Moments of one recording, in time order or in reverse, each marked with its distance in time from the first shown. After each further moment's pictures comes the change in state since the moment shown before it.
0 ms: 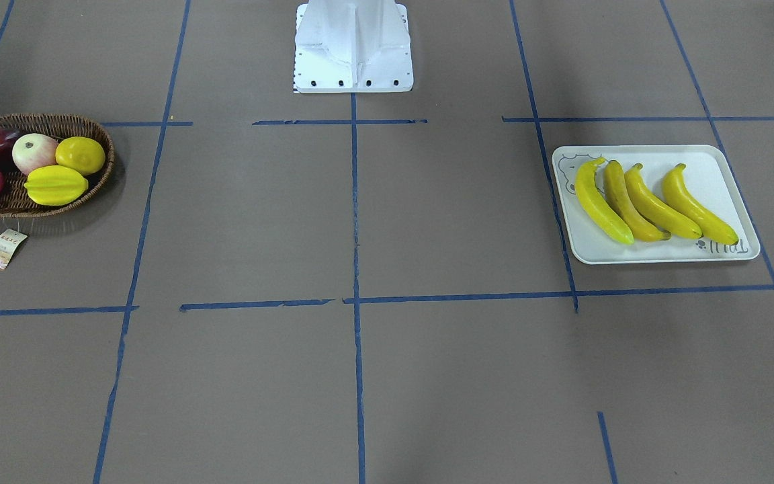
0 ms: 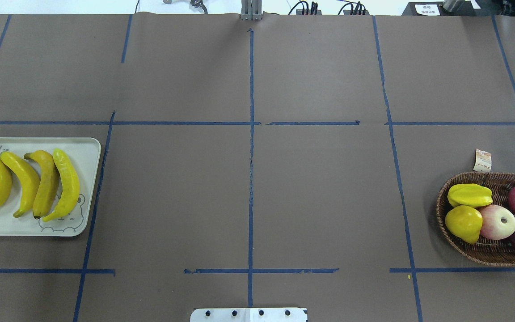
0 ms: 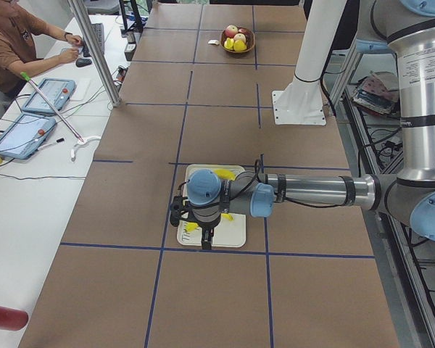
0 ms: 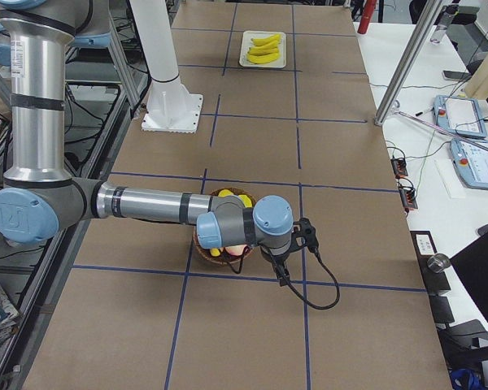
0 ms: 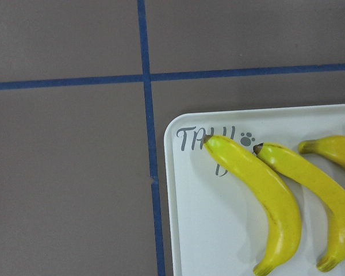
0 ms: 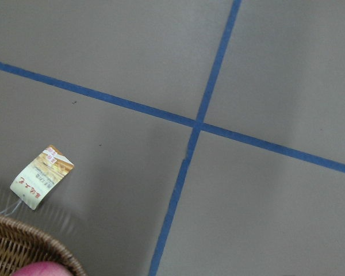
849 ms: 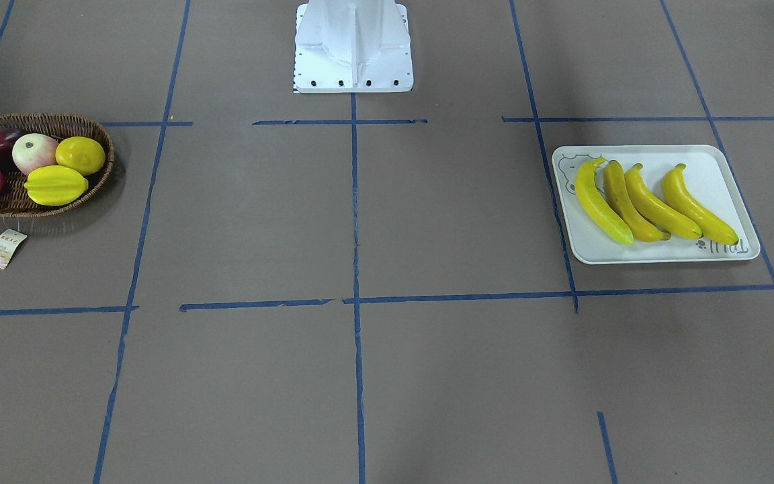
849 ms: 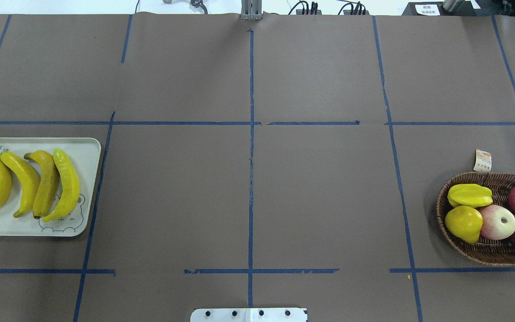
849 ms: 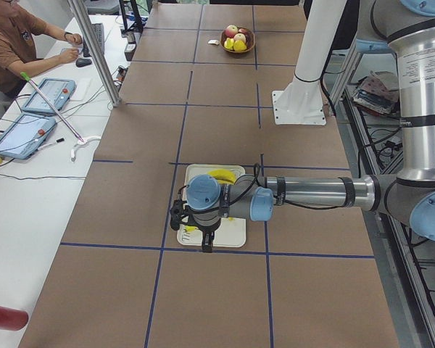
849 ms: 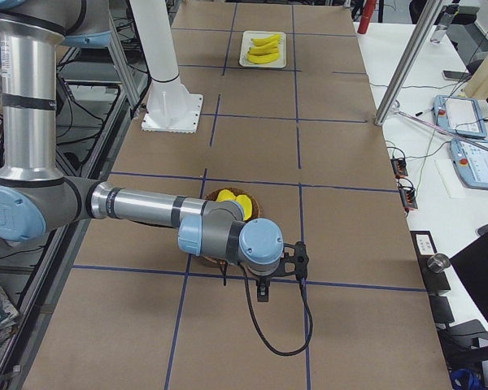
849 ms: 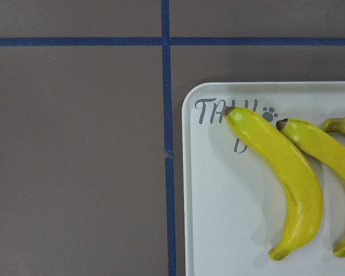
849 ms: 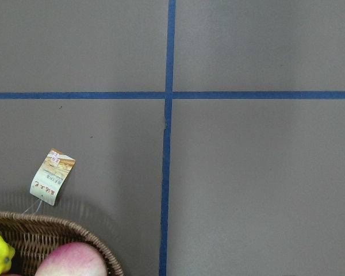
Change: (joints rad) left arm 0.001 -0.014 0.018 -0.011 -0.003 0.000; right arm 0.139 0.005 0.010 -0.249 0.101 0.001
